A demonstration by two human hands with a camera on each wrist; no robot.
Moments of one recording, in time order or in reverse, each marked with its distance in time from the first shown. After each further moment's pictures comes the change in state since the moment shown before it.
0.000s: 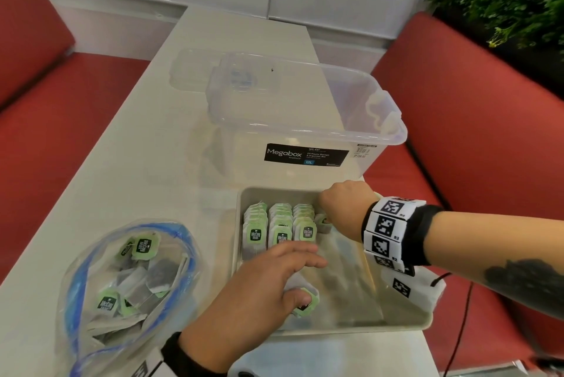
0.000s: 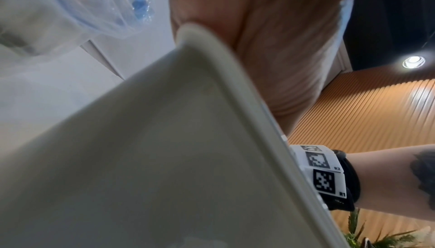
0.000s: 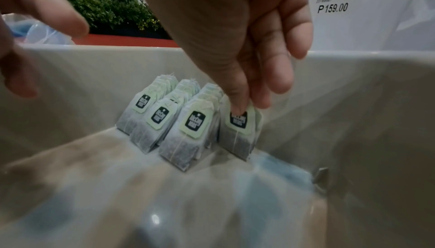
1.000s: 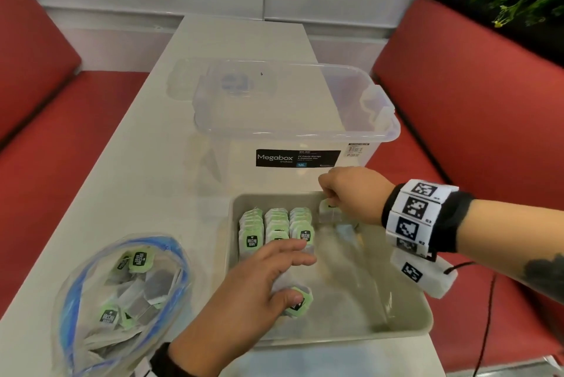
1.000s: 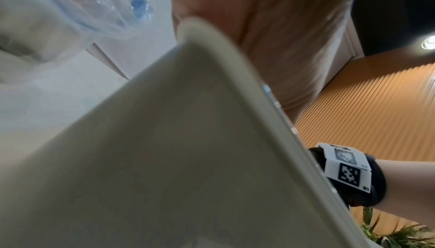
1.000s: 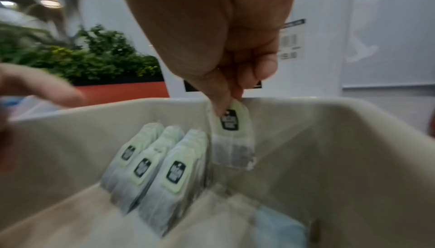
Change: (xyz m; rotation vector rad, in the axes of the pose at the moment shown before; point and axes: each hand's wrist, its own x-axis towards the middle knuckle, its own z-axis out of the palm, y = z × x) left_hand 0.004 0.002 -0.002 0.017 0.034 -0.010; right_hand 0.007 0.044 0.016 0.353 0.221 -0.095
